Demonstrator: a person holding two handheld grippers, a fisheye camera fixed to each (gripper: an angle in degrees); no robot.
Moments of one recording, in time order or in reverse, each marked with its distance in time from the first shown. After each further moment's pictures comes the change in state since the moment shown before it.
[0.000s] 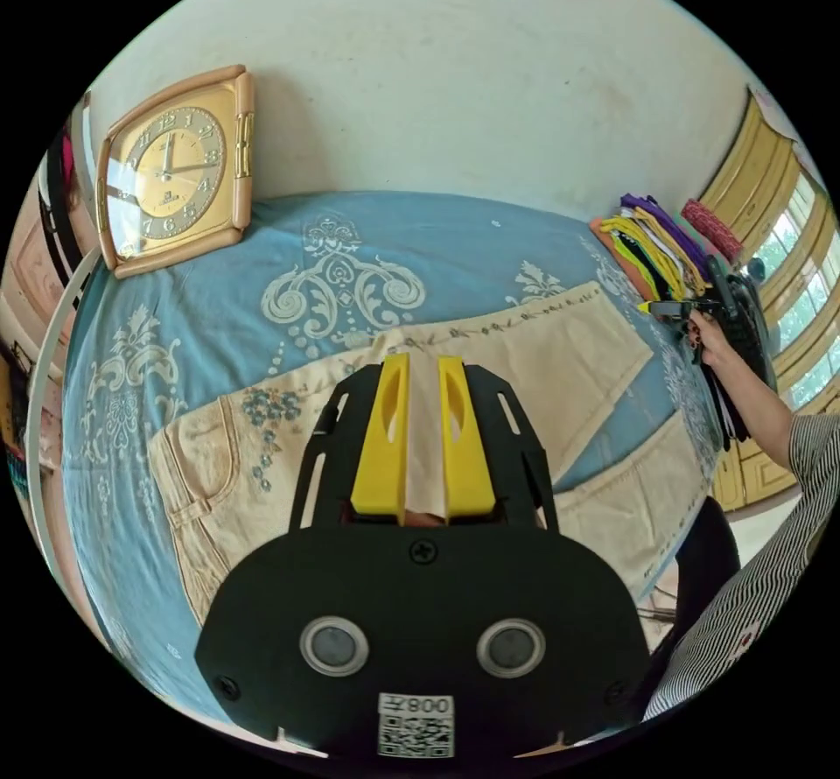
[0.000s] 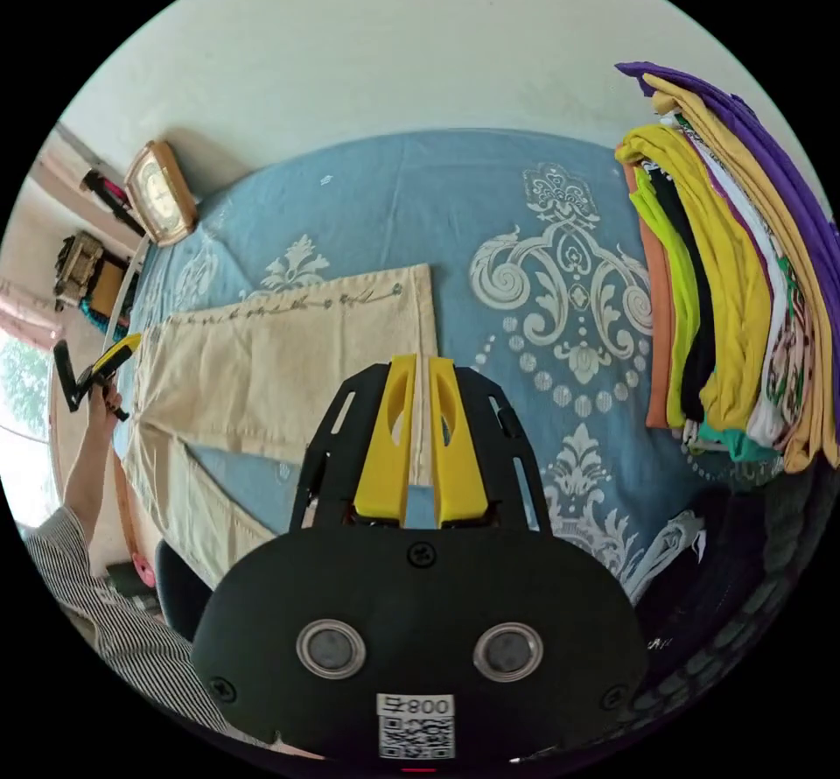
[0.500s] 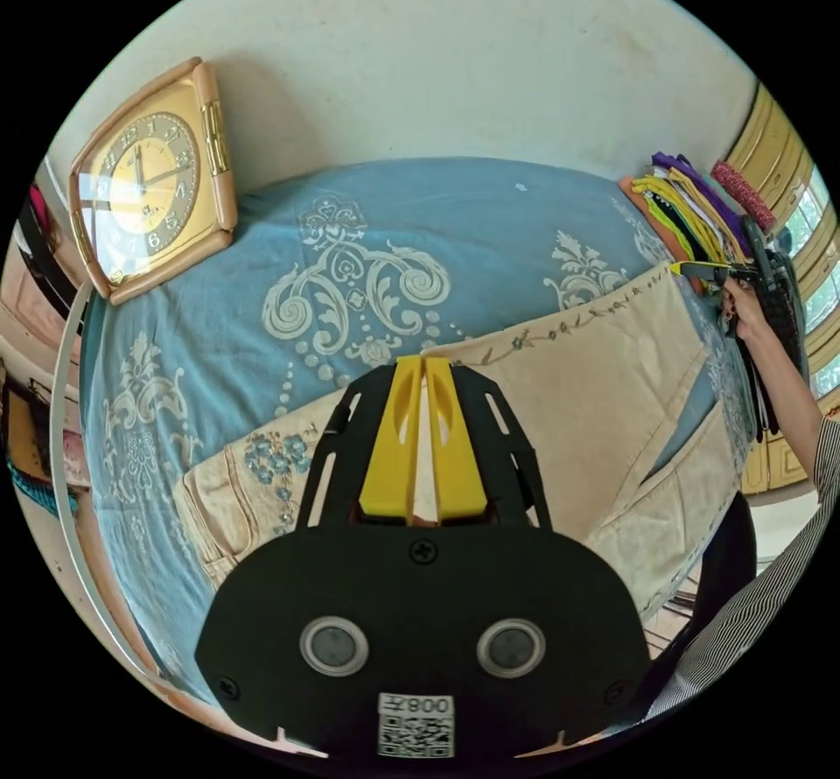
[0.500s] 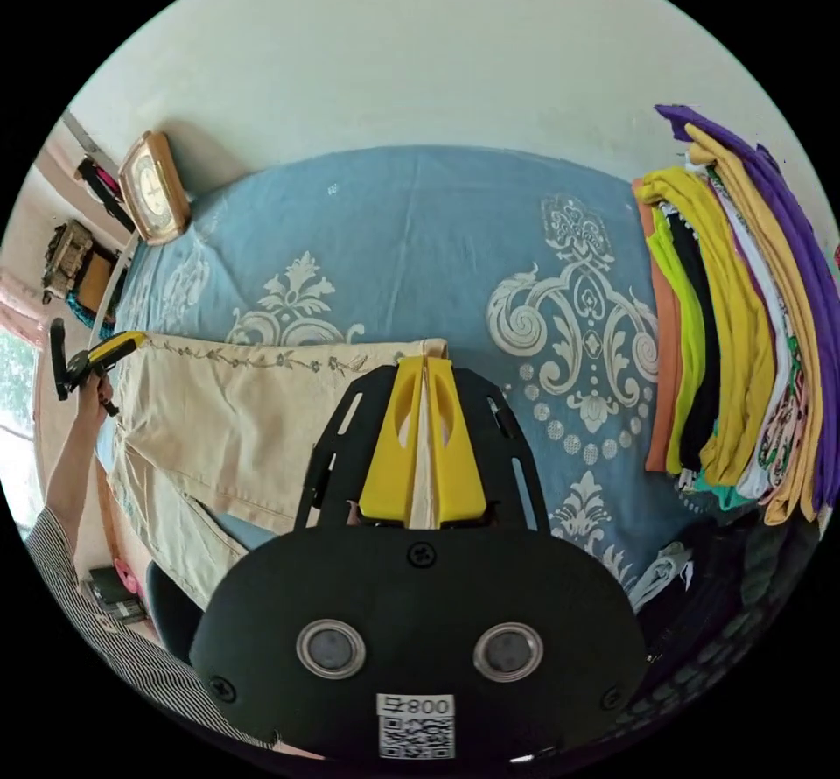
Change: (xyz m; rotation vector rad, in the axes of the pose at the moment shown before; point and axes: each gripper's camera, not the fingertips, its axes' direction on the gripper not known) left arm 0.015 -0.097 -0.002 -0.129 -0.100 0.054; right arm -0.022 0.000 0.053 0.035 0.060 -0.022
